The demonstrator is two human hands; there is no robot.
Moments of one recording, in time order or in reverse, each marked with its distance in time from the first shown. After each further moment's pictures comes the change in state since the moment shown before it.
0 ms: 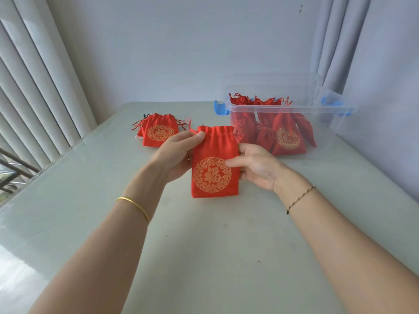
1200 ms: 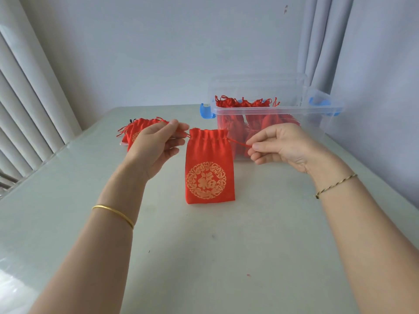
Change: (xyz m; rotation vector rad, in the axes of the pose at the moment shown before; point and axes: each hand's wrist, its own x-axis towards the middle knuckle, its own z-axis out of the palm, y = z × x) left_hand 0.013 0.018 -0.002 0.127 0.162 0.162; right_hand -0.025 -0.042 -0.065 -0.286 0.219 -0.132
